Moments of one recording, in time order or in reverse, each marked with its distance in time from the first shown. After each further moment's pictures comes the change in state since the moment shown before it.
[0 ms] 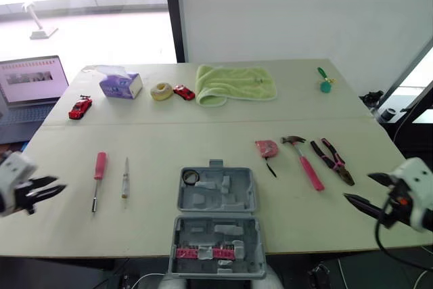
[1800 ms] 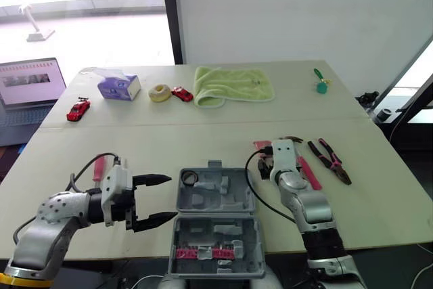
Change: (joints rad) left arm 0.080 -0.370 -0.305 -1.186 -0.269 0.296 -0.100; right arm -0.816 0.706 0.786 0.328 -0.300 0.203 -1.092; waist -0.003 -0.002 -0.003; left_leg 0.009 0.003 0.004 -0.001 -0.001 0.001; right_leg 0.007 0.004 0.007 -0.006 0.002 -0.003
